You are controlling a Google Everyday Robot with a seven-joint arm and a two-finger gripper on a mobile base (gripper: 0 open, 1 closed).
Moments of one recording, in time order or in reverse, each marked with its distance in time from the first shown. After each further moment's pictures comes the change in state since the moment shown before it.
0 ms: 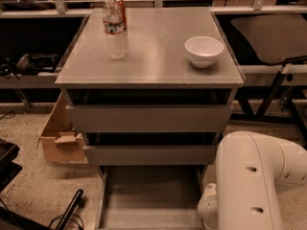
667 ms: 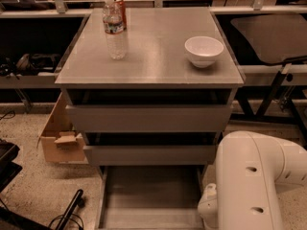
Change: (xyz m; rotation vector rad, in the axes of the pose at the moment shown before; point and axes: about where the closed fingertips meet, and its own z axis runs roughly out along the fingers) arm 0.000 0.000 0.000 0.000 0.000 0.000
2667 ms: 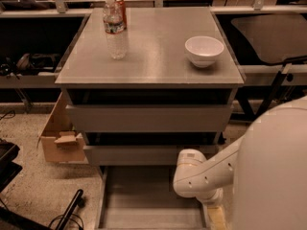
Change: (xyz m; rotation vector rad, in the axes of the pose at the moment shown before) arm 0.031 -0.001 -0.270 0.274 0.294 -0.043
